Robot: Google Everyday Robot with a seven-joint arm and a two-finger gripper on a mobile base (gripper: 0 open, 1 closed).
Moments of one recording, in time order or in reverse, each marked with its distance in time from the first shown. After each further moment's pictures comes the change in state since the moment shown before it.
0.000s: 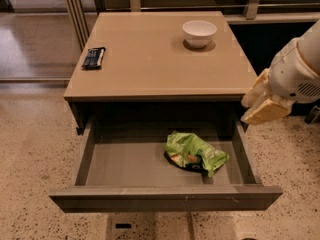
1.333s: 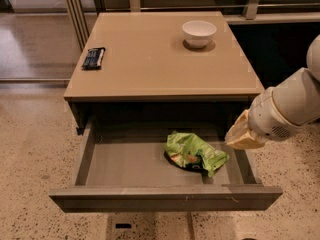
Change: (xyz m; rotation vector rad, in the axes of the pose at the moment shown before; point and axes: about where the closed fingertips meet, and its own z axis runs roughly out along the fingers) arm 0.017 0.028 0.088 -0.078 -0.092 0.034
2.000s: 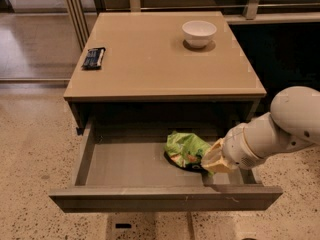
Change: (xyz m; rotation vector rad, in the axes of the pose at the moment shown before) arm 0.002 0.020 0.101 -0.058 -0.143 0.017
